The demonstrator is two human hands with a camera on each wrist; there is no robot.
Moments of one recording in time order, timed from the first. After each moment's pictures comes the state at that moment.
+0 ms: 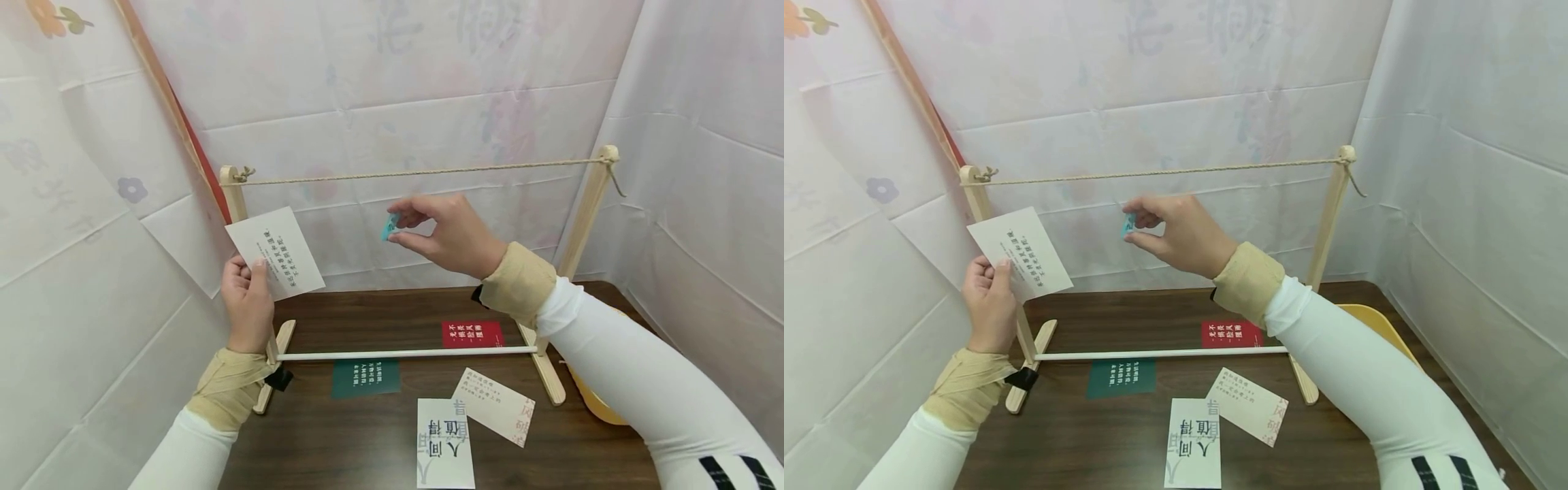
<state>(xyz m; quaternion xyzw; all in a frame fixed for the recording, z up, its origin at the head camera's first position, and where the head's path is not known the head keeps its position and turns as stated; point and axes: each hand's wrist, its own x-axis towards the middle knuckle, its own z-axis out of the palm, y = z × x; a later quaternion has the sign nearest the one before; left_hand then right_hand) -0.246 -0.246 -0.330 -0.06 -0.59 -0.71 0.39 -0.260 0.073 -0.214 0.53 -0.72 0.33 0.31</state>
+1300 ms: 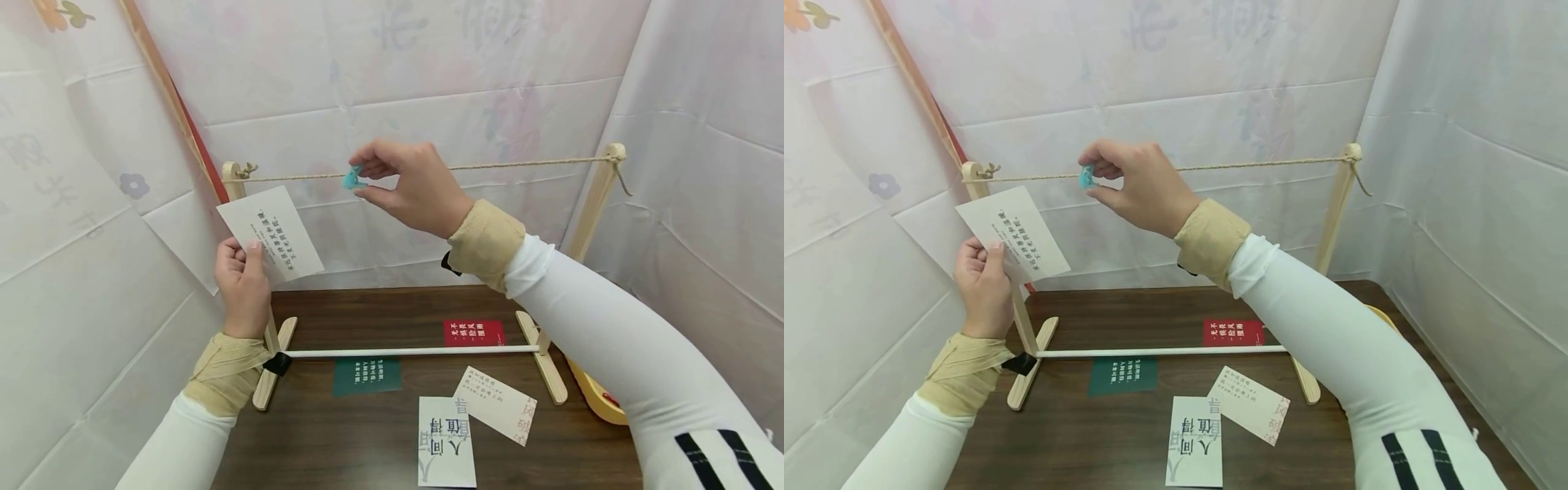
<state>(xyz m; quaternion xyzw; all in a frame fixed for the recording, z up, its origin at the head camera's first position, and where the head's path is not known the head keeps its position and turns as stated) -0.242 -0.241 -0.301 -0.07 -0.58 -0.69 0.41 -0.262 0.033 -0.159 0.52 -0.71 0.36 0.31</state>
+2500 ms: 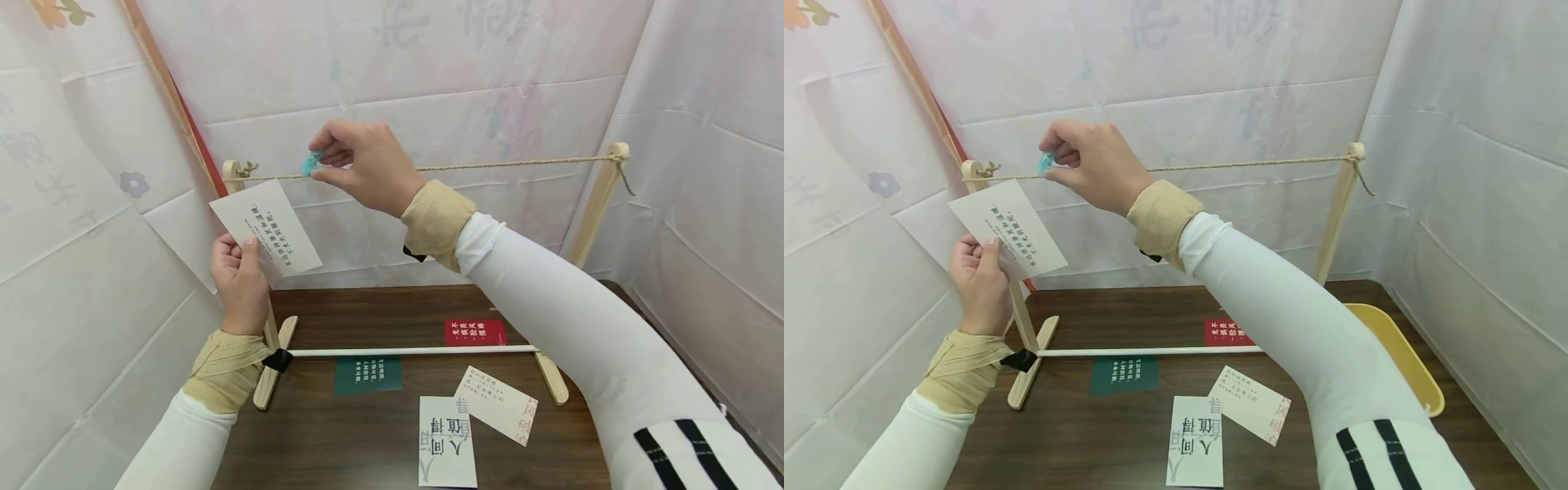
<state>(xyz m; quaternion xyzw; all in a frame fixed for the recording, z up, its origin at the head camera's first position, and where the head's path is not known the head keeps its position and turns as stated) -0.242 -0.239 -0.295 -0.07 -0.55 -0.72 0.42 -0.276 -0.016 -0.142 0.50 -0.73 0.39 0.26</state>
